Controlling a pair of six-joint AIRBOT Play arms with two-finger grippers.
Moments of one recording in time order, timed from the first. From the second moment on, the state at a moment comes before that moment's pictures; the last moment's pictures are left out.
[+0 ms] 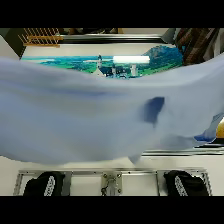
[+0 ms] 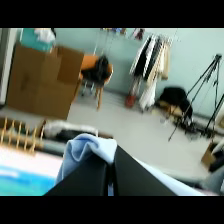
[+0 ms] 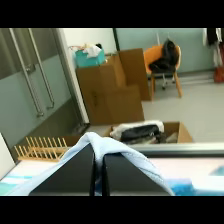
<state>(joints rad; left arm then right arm) 0.22 -0.50 1.55 1.31 -0.96 -1.77 -0.11 -0.48 1.40 -1.01 0.83 1.53</state>
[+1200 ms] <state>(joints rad) 0.23 -1.64 1.50 1.00 -0.90 -1.69 -0.08 -1.51 1.39 -1.14 0.93 1.59</state>
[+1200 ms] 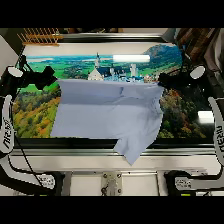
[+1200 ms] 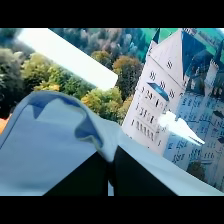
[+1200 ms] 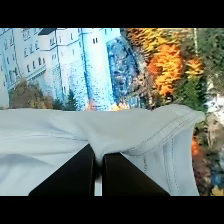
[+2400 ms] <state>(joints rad) 0.24 -1.29 0.97 1.17 -0.80 -1.68 0.00 -1.15 0.92 -1.27 0.92 1.64</state>
